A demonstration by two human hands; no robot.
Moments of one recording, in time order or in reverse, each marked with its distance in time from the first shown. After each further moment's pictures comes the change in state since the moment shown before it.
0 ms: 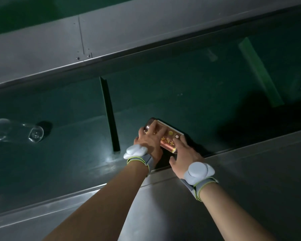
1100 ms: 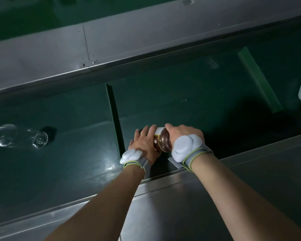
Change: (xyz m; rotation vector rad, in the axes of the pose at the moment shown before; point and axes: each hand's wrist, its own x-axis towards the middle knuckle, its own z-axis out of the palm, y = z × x) left_hand -0.005 -0.041 -0.010 -0.195 0.157 -0.036; right_hand 0.008 -0.081 -0.070 -0.349 0.018 -0.144
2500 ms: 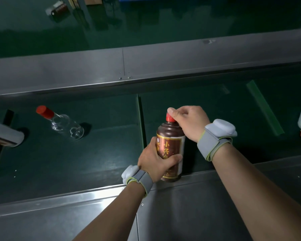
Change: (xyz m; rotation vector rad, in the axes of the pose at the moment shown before) left_hand -0.122 -0.010 -0.065 -0.702 0.265 -0.008; right_hand -0.056 -0.071 -0.064 0.738 0.418 -0.113
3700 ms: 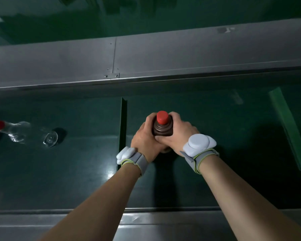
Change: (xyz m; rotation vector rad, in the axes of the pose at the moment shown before) left_hand 0.170 0.017 0.080 0.180 0.168 0.034; right_hand 0.140 0.113 0.004 -0.342 -0.241 -0.069
